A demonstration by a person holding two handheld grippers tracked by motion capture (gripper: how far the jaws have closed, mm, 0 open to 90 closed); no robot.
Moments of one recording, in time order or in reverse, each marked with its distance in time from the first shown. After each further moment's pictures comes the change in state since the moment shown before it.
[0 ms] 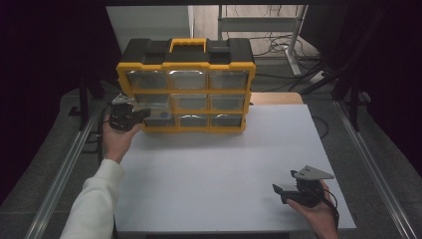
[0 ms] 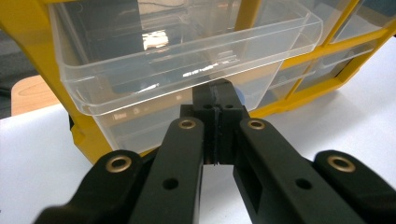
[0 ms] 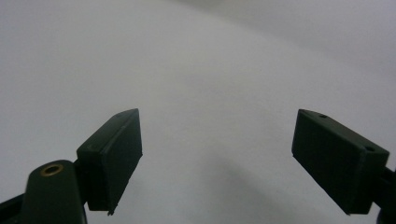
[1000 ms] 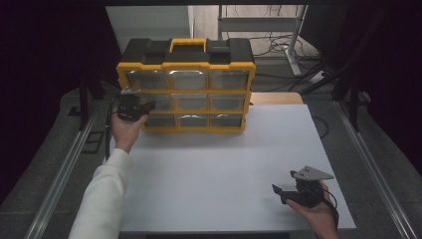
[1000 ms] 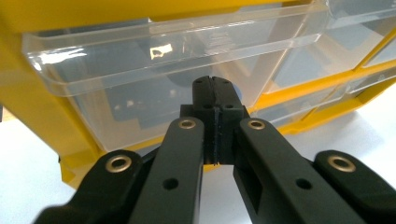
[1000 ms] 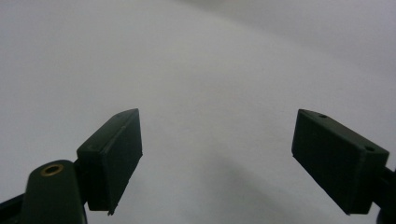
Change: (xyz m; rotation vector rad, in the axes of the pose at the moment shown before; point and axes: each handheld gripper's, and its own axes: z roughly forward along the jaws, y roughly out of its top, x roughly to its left) left arm 0.007 0.019 0.032 0.016 0.023 -0.054; right arm 0.001 -0.001 0.001 0.003 0.003 -0.004
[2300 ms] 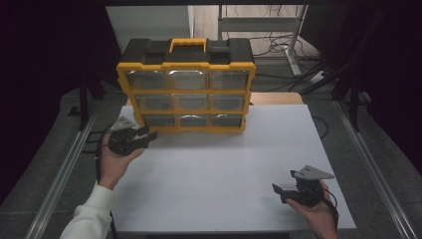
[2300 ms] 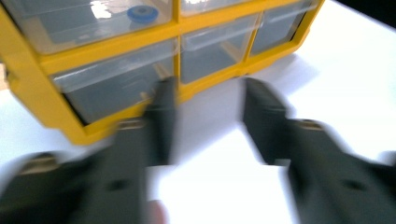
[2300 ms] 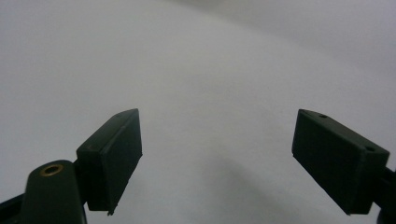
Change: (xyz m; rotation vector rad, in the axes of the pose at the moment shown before) left arm -0.031 -0.081 -0.057 -0.027 -0.114 0.158; right arm -0.001 0.001 0.001 -0.007 0.003 0.017
